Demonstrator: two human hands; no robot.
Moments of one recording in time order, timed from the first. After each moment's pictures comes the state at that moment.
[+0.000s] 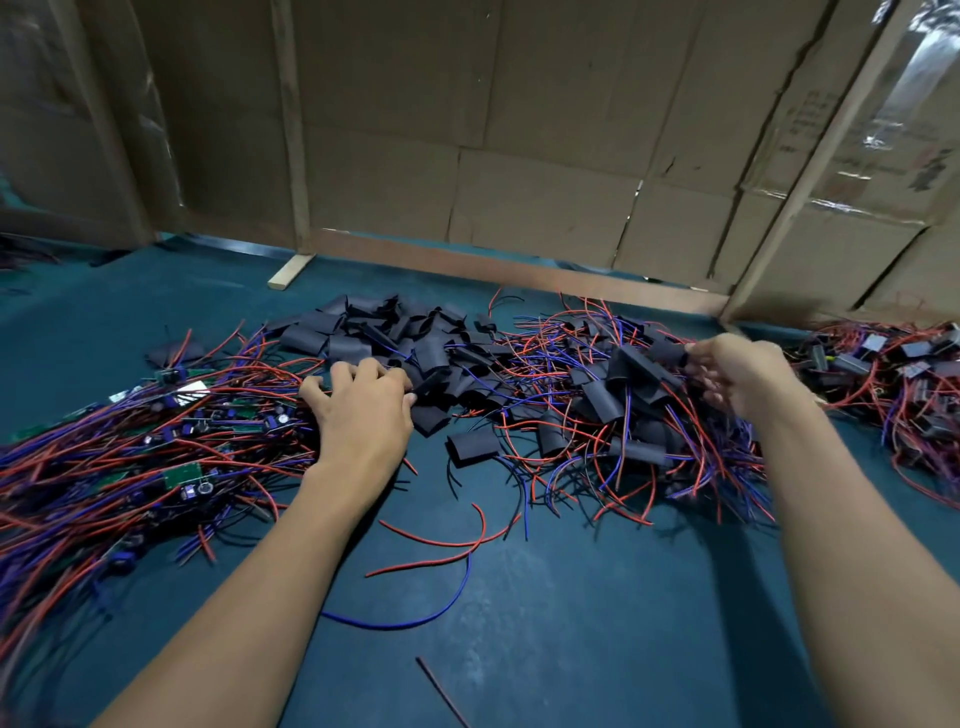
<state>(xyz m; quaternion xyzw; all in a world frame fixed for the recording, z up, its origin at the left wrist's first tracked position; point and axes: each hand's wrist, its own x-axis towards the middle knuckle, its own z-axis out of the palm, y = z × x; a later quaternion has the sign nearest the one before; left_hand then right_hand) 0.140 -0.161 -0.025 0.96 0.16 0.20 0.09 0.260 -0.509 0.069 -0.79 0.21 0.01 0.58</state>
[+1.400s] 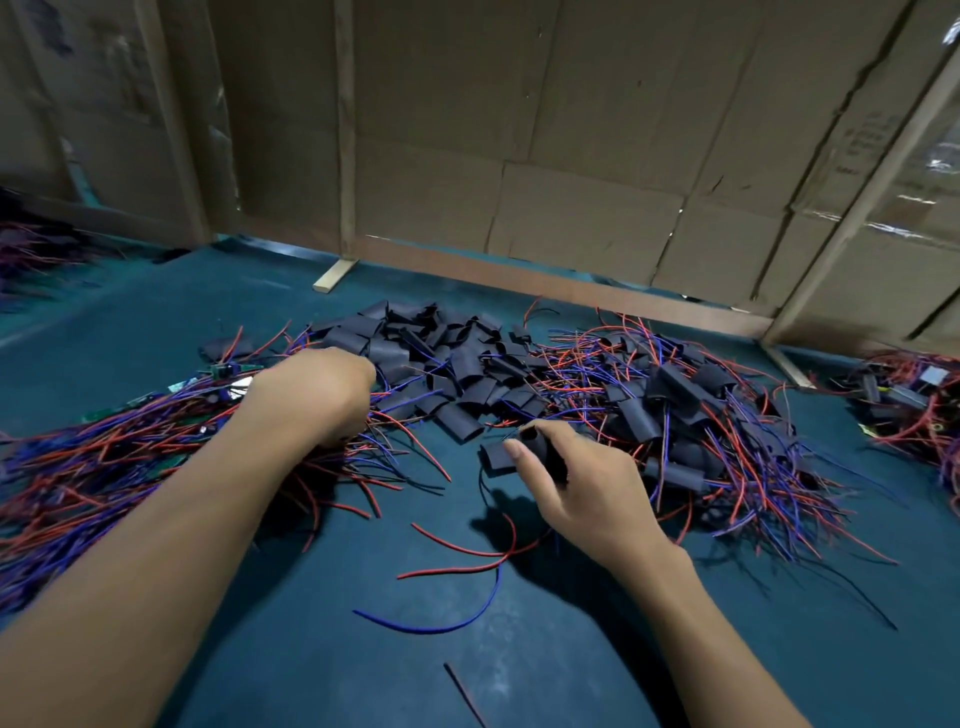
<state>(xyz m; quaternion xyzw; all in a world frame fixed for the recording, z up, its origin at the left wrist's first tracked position) 0.119 -0.104 0.064 0.97 0.14 -0.17 -0.09 0.127 -0.371 -0.009 -0.86 -0.34 -0.27 0.27</state>
